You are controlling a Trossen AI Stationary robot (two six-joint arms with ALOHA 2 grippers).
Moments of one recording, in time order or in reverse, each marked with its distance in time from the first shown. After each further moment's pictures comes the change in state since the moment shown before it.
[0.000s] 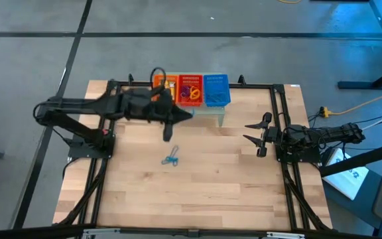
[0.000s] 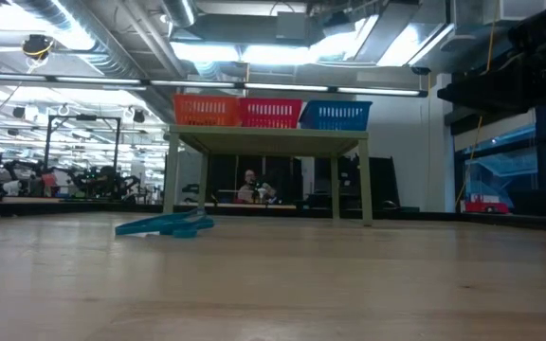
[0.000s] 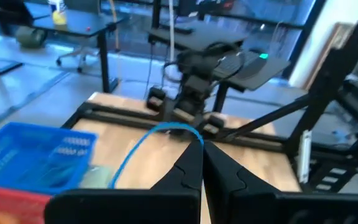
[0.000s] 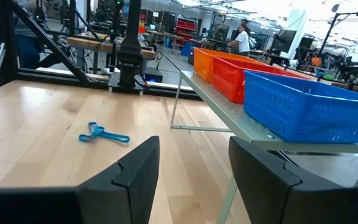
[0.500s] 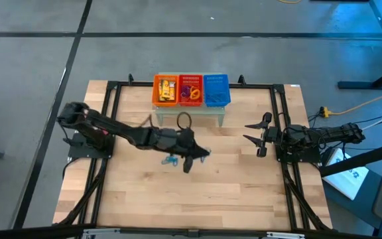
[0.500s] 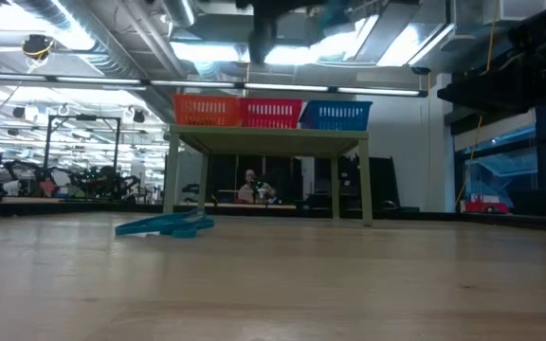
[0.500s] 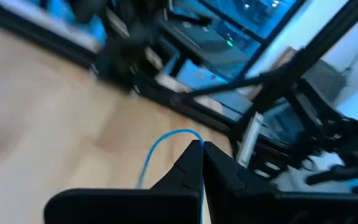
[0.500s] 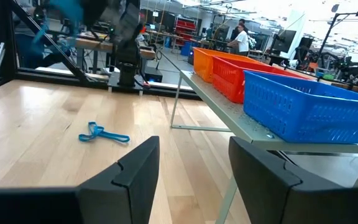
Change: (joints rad) left arm -0.169 0.322 -0.281 0.618 0.017 -0.389; right arm 0.000 0.000 0.000 0.000 0.000 -0.001
